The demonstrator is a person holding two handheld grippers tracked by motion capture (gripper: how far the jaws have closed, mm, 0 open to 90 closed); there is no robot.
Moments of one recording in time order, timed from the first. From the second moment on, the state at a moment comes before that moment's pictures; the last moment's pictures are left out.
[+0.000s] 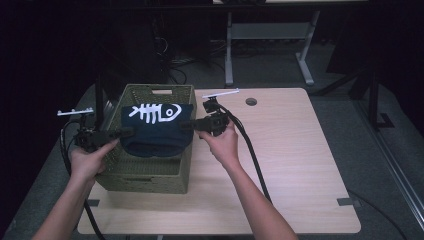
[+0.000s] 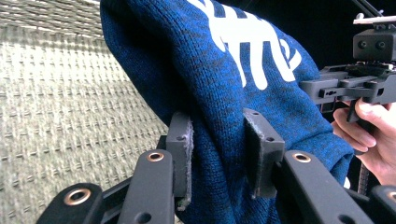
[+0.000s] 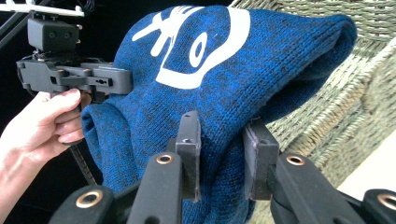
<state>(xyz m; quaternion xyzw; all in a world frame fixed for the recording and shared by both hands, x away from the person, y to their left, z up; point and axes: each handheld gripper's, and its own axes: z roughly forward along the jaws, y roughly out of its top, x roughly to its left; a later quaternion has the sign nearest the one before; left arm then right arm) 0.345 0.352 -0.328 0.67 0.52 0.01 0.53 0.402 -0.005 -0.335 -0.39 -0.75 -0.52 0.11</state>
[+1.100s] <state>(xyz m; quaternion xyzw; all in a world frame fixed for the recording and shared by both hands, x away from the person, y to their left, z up) 0.348 0.387 -0.354 0.66 0.56 0.01 0.50 0.410 0.044 -0.359 -0.40 -0.76 -0.50 0.10</state>
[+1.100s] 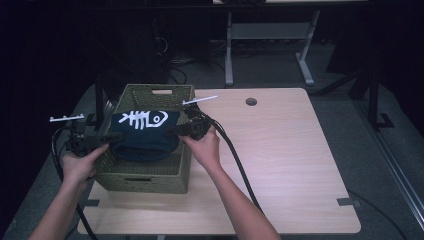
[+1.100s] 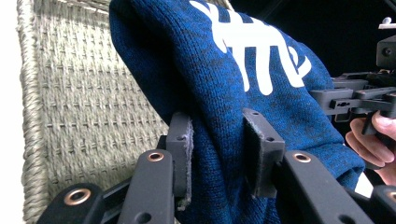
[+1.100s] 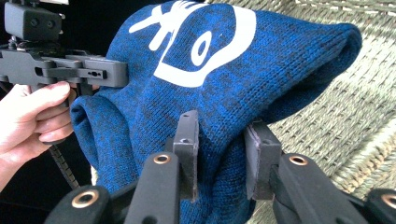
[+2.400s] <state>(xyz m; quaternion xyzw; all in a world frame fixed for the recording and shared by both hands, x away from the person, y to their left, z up) 0.358 0.385 -0.366 0.68 0.60 0.03 0.43 0.405 0.056 -0.376 -0.40 -0.79 -0.45 0.05</state>
